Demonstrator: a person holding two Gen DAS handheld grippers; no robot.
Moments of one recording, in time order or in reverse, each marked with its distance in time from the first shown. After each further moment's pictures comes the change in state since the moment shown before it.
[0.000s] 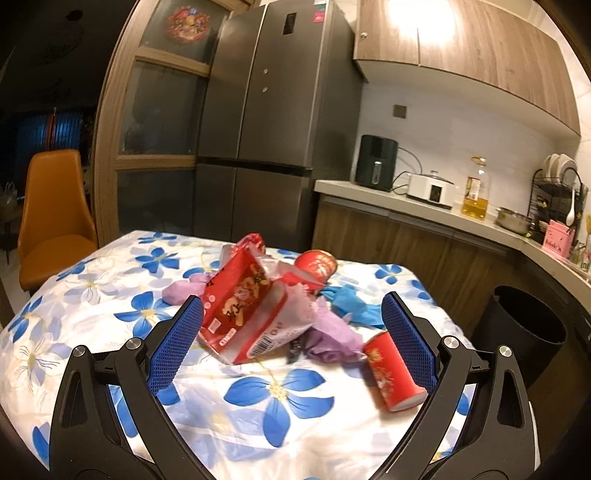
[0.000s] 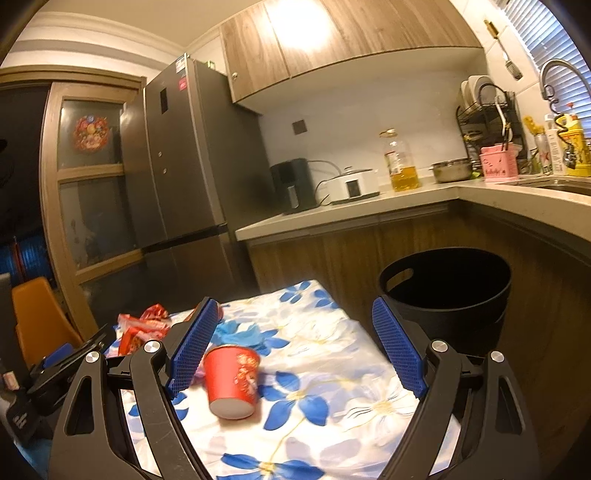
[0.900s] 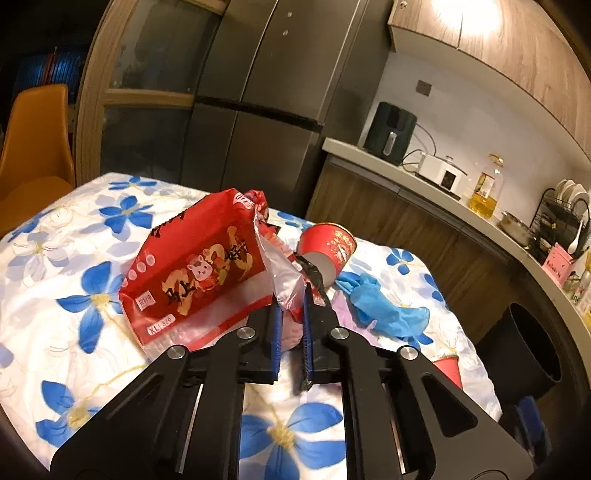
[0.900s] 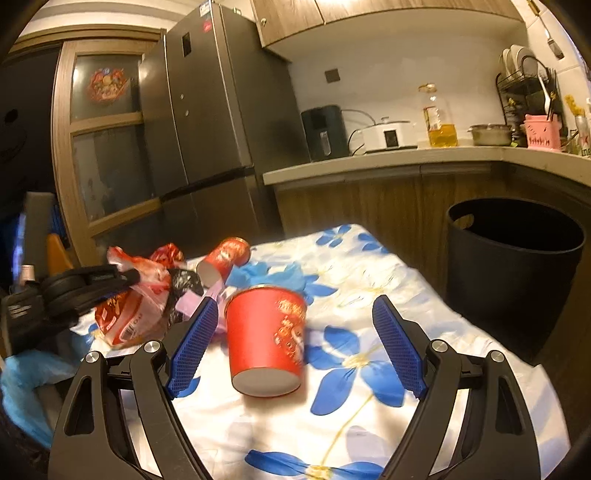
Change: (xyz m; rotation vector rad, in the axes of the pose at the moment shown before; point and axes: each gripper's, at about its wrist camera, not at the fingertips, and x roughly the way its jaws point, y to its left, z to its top) left arm 0.092 0.032 0.003 -0.138 0.177 -0.070; right arm 0.071 0.035 -0.053 -0.051 0.186 0.083
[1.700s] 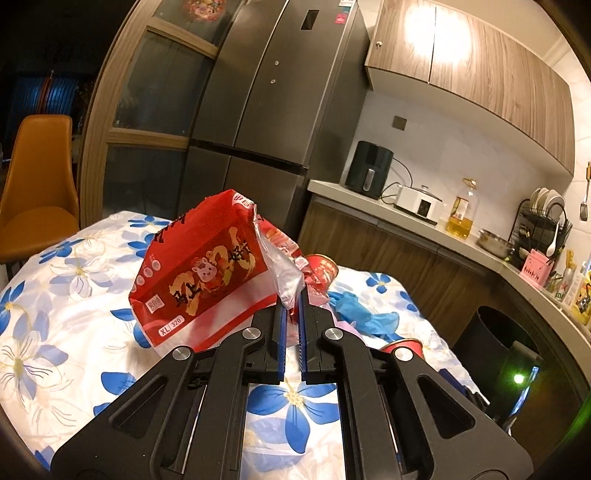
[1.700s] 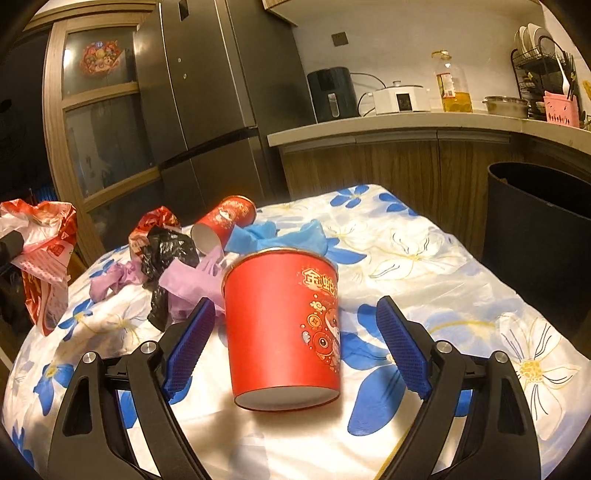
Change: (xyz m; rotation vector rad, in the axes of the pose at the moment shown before) left arm -0.091 0.008 -0.010 0.035 -0.151 -0.053; right arm 0.058 0.009 -0.014 0.012 0.139 0.021
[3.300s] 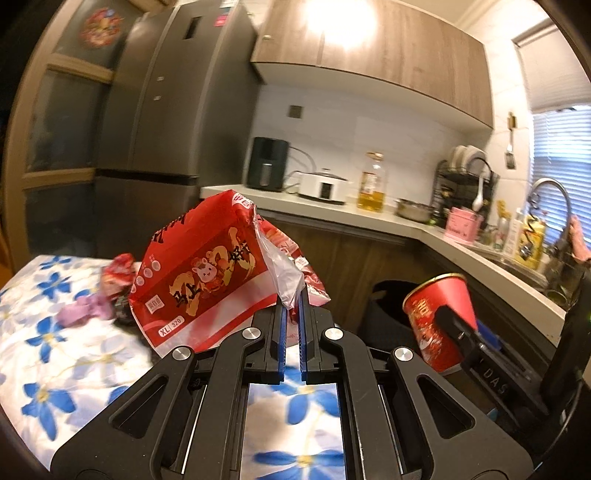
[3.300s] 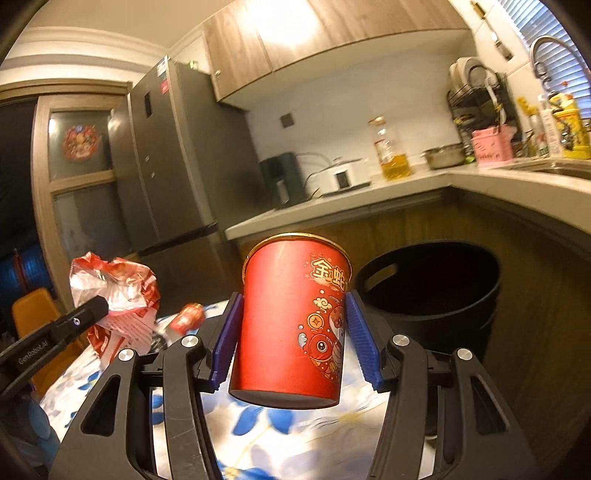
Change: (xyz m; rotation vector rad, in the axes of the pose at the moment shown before) left arm -0.019 -0.150 -0.013 0.215 0.004 -0.304; right arm -0.162 -0.106 0.051 0.112 -0.330 -0.121
